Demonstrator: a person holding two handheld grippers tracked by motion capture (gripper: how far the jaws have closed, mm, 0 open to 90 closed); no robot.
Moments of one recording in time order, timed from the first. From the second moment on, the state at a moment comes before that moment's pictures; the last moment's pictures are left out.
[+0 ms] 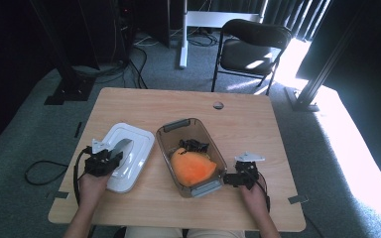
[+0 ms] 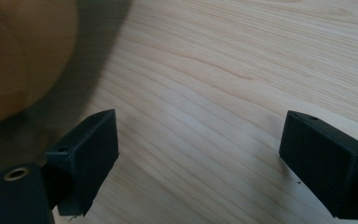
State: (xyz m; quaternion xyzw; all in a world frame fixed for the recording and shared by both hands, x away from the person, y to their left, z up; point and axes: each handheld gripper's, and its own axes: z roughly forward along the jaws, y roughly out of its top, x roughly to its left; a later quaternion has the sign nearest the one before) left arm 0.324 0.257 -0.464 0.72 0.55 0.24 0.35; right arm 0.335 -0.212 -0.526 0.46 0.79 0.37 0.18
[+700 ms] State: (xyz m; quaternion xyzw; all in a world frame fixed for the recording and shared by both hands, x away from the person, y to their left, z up) left arm 0.312 0.274 -0.438 0.71 0.55 0.25 0.36; right arm 0.326 -0.187 -0.526 0.43 0.80 0.38 0.15
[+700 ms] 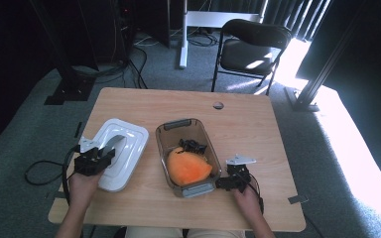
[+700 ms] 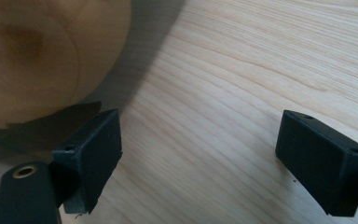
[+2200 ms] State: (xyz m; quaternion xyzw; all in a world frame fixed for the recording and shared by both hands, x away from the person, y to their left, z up) left arm 0.332 0.199 -0.359 0.74 0.45 0.24 0.44; right arm 0.332 -0.090 -0.524 0.39 0.83 0.37 0.16
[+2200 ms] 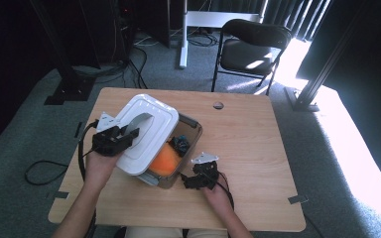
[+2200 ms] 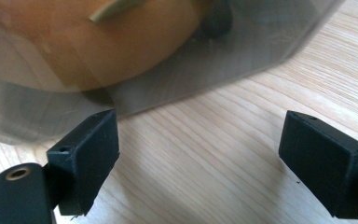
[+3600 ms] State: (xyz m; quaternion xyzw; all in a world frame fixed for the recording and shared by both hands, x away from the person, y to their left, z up) left arm 0.342 0.124 -0.388 0.77 0.45 0.19 0.40; right arm 0.332 -0.150 -0.513 0.44 0.79 0.38 0.18
